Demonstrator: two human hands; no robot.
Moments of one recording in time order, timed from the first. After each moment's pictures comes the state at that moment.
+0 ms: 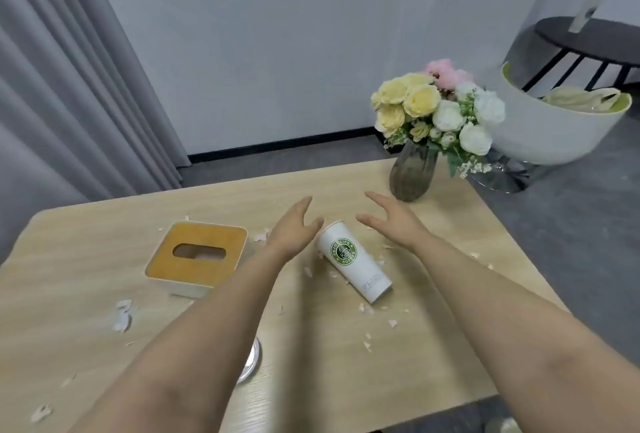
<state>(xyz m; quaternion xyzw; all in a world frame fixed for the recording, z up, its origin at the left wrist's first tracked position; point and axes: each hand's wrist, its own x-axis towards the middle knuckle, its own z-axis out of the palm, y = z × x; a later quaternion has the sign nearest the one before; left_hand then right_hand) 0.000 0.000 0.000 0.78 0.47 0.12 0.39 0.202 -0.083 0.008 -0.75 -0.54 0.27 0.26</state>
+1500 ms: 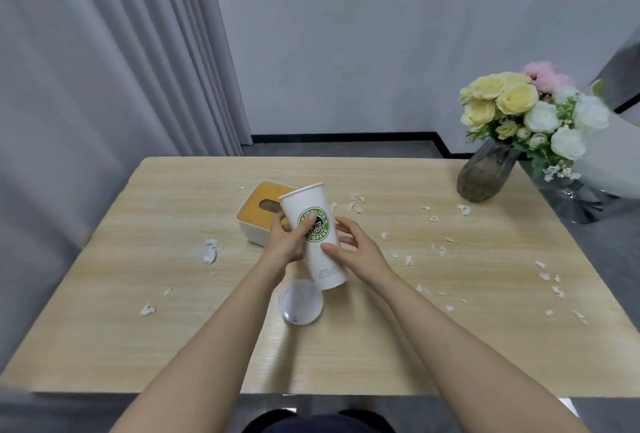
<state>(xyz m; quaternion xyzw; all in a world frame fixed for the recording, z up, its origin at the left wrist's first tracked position) -0.153 -0.063 0.007 0.39 0.58 0.37 0.61 -0.006 -0.111 -0.020 -0.60 -0.48 0.48 0.43</state>
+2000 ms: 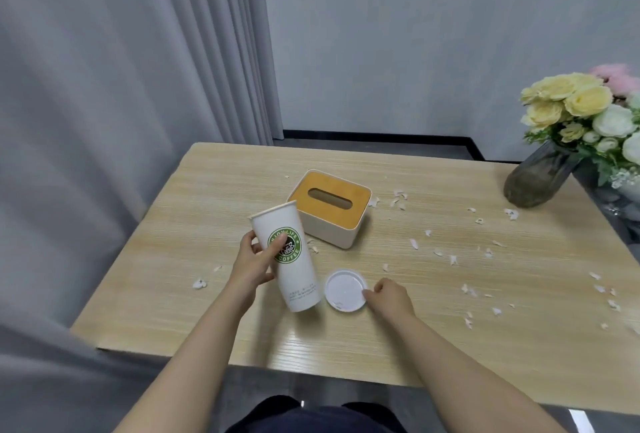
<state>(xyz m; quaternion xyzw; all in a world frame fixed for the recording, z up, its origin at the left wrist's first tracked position) -0.297 -0.102 -0.009 0.36 0.60 0.41 0.58 -0.056 -0.143 -0.104 -0.81 -0.45 0.37 0.10</state>
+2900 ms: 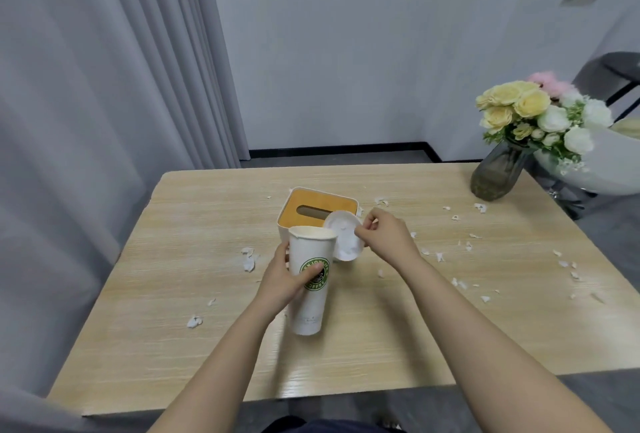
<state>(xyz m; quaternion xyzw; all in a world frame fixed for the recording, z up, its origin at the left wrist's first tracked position) -0.282 -0.089 -0.006 0.58 0.55 0.28 0.53 -0.080 -0.096 0.031 -0.78 -0.46 0.29 0.31</state>
